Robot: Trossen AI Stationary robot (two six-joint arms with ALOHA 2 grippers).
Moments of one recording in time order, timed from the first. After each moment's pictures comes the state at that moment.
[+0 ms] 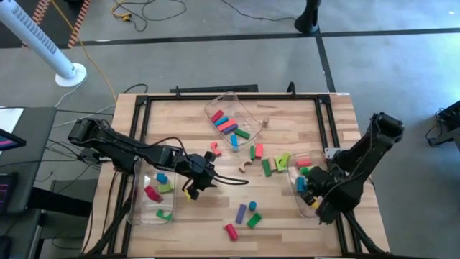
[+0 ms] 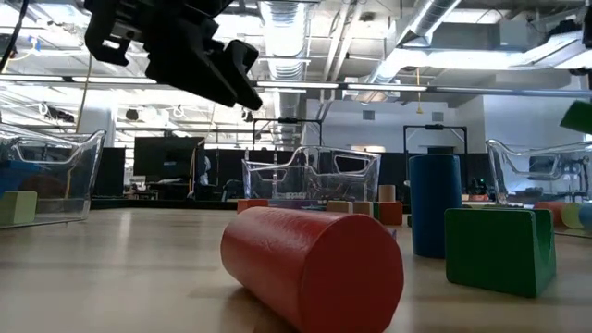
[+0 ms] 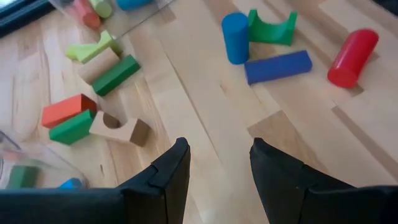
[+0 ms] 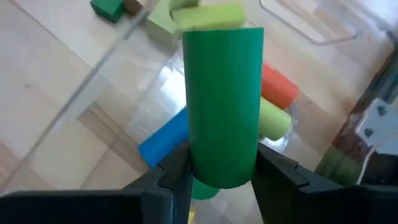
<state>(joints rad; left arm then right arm) -0.22 1.44 0.88 -0.10 -0.02 0.32 0.95 1.36 0.86 -1.33 0.46 1.83</state>
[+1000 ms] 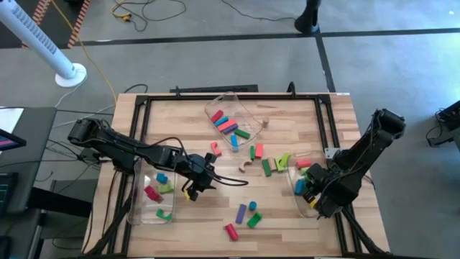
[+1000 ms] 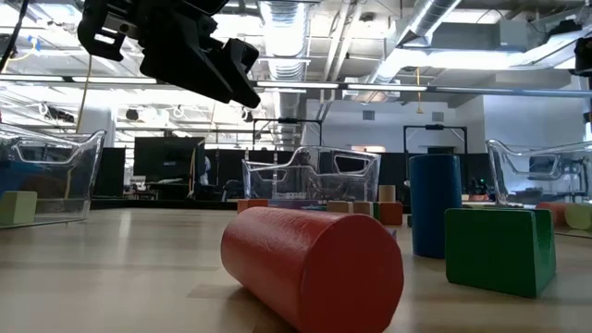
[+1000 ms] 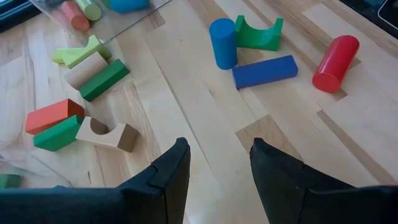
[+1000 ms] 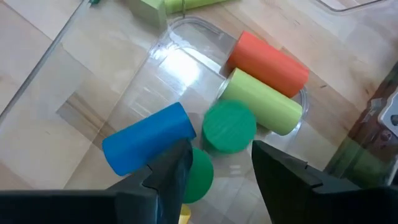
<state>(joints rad) -0.21 1.44 0.88 -0.10 0.02 0.32 0.92 1.29 0.75 -1.19 0.37 1.82</state>
